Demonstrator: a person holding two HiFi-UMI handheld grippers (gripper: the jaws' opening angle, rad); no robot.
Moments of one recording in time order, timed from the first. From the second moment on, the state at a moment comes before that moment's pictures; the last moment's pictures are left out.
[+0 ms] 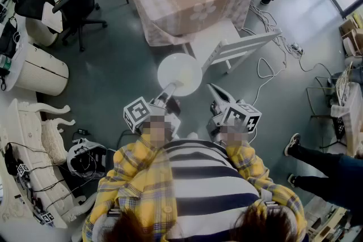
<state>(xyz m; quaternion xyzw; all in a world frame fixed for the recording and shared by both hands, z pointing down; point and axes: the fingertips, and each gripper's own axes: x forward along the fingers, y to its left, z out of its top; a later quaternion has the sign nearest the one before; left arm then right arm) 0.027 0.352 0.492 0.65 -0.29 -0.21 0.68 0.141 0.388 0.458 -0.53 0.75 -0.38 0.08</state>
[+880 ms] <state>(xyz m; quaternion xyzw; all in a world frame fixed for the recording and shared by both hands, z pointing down) 0.007 0.322 0.491 0.64 -0.28 -0.22 0.68 0.111 0.355 0.464 -0.52 0.76 -0.40 0.07</state>
